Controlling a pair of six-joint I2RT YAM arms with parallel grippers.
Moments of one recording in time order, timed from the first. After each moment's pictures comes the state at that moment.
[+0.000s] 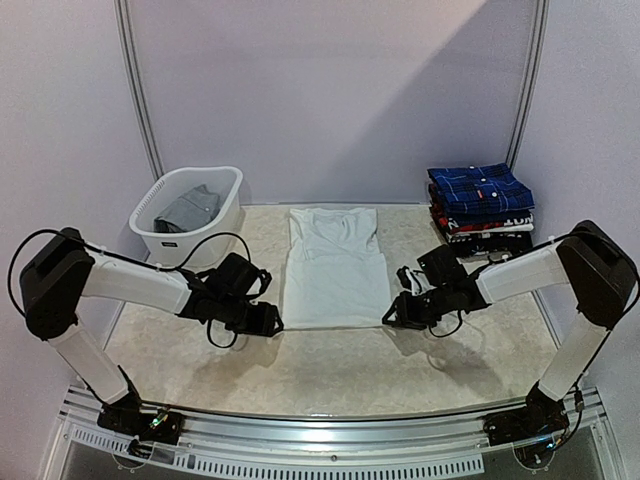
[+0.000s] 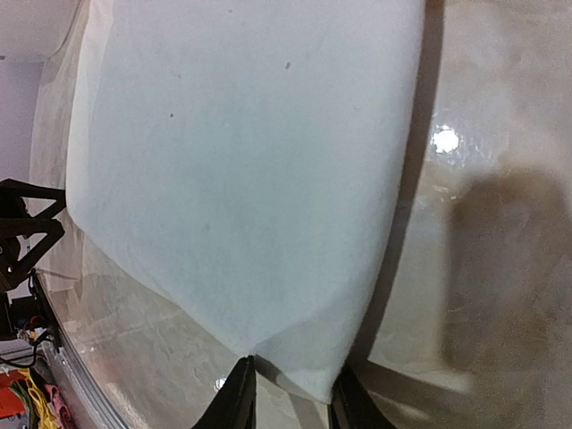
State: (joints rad) left arm -0.75 1.63 0.74 -0.12 0.05 -0.57; right arm 0.62 1.72 0.77 0.00 -0.35 0.64
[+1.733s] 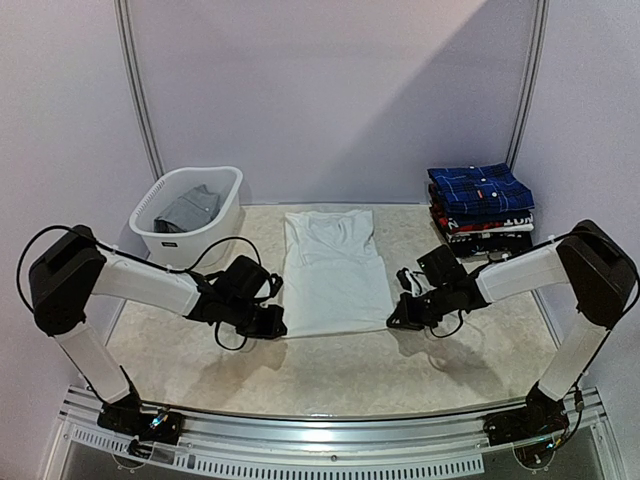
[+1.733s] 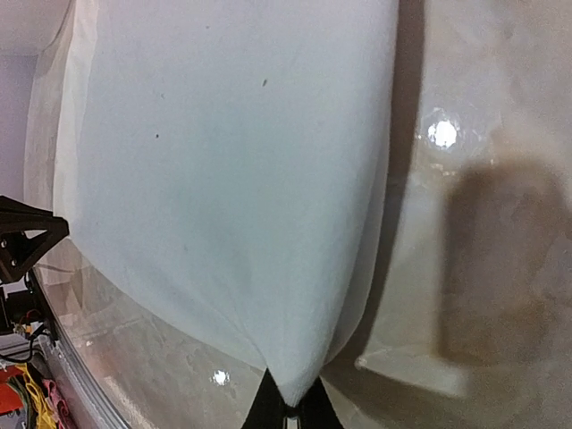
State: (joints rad) left arm -0.80 1.68 0.77 -0.06 0.13 -0.62; right arm 0.62 1.71 0.78 -0.04 -0.37 0.62
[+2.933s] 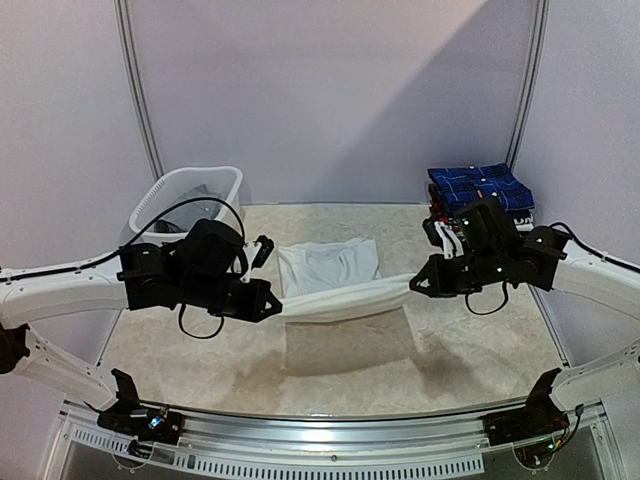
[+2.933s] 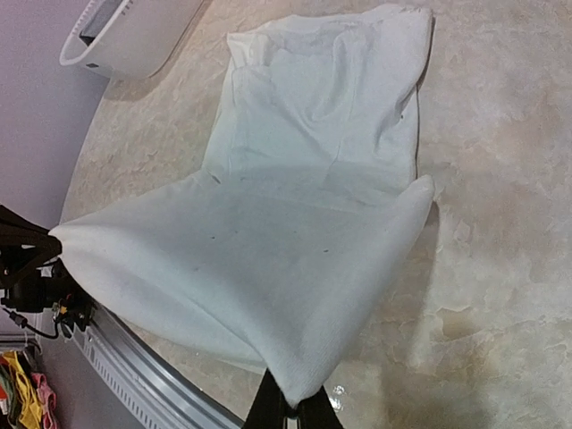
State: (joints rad) left arm -0.98 1.24 0.94 -0.49 0.01 -0.66; right arm 0.74 1.19 0.96 -0.57 -0.13 0.60
